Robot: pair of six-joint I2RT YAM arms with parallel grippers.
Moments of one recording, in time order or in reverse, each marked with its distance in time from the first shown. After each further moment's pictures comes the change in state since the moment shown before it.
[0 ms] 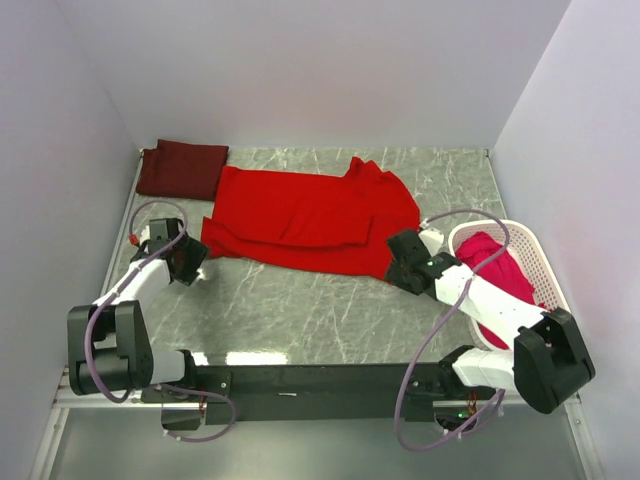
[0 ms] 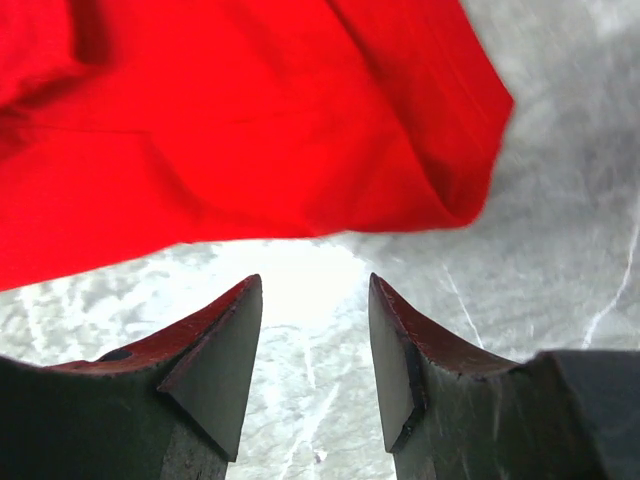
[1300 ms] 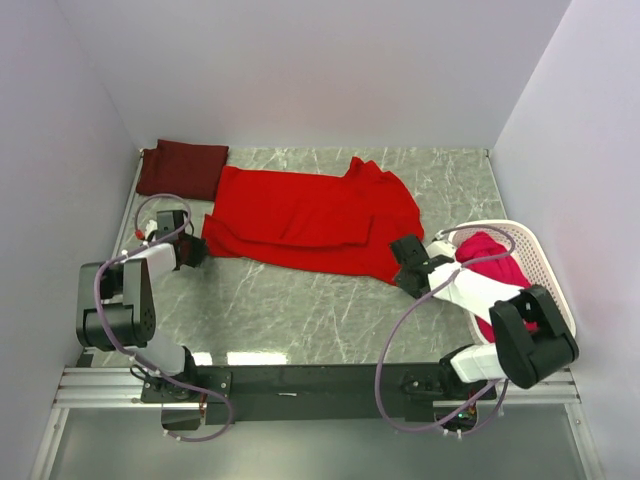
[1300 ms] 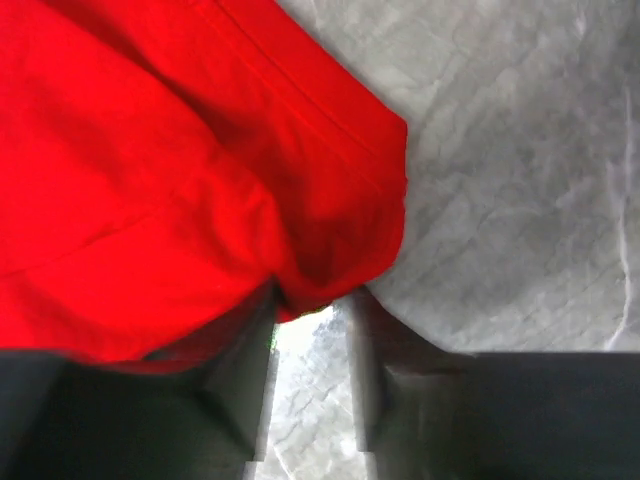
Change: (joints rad) left arm -0.006 0.251 0.063 0.230 0.005 -0.112; right arm -0.086 0.109 -0.119 0.122 0.080 0.216
